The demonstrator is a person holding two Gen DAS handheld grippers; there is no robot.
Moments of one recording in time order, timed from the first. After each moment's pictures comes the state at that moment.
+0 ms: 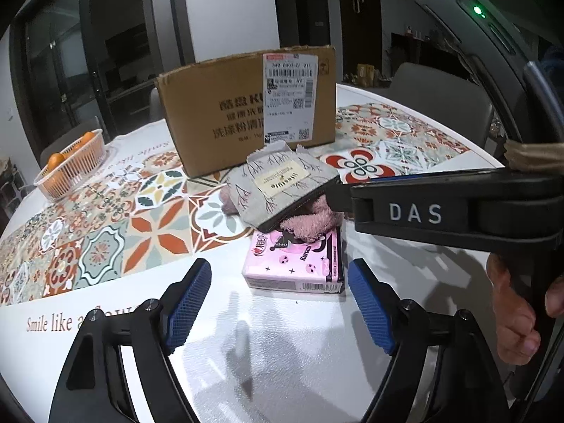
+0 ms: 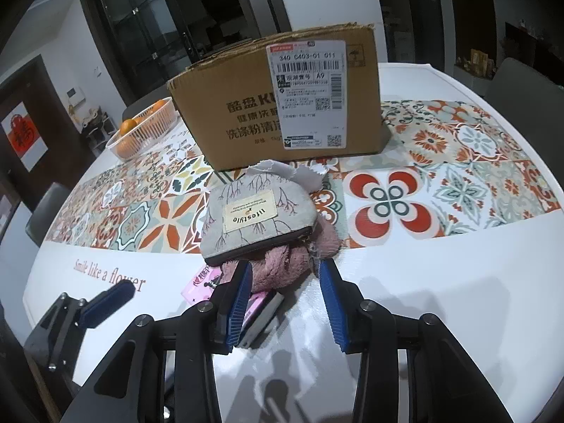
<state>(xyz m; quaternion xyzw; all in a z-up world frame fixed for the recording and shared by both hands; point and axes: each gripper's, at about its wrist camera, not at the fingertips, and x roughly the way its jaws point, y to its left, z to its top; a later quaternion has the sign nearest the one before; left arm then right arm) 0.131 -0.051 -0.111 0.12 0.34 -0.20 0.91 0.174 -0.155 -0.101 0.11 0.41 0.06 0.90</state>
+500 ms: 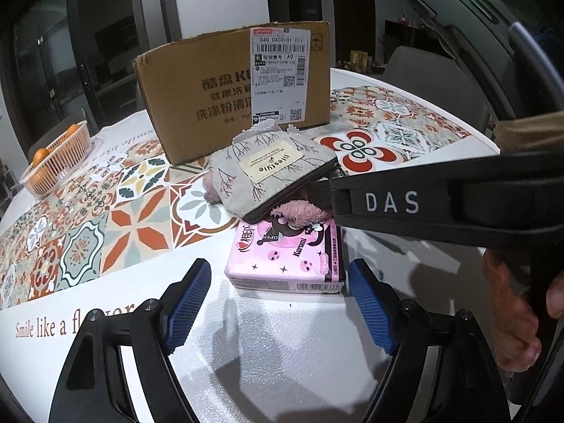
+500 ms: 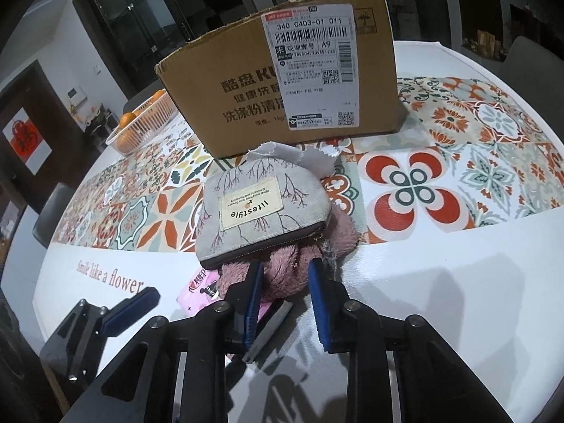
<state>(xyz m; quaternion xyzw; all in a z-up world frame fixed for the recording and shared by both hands) 0.146 -0.061 -0.130 0.13 0.37 -0.21 0.90 0.194 -0.153 -0.120 0.14 0.44 0.07 0.89</state>
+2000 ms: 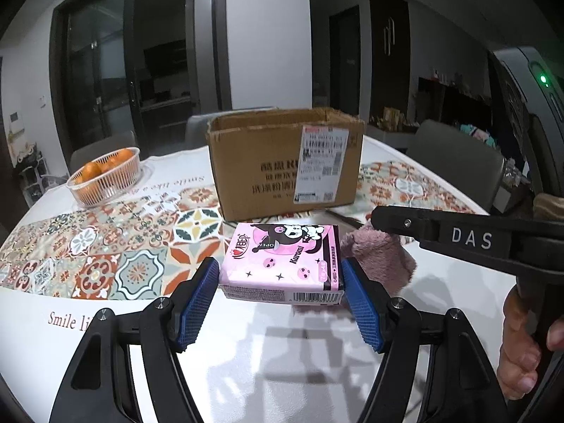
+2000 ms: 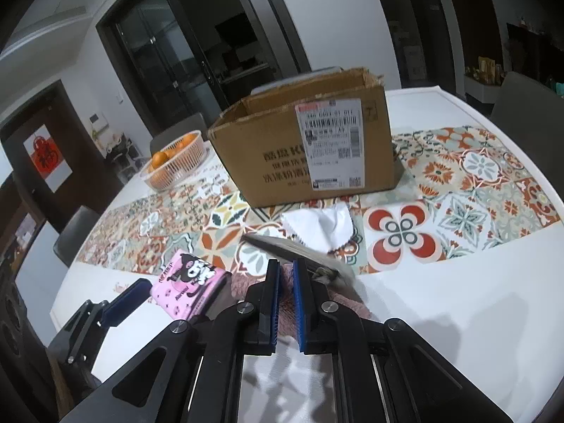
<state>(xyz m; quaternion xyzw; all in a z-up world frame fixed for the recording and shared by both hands) 0.114 -0.030 -0.046 0.06 0.28 -0.15 0.95 0.149 -0.159 -0.044 0.15 0.35 0.09 0.92</state>
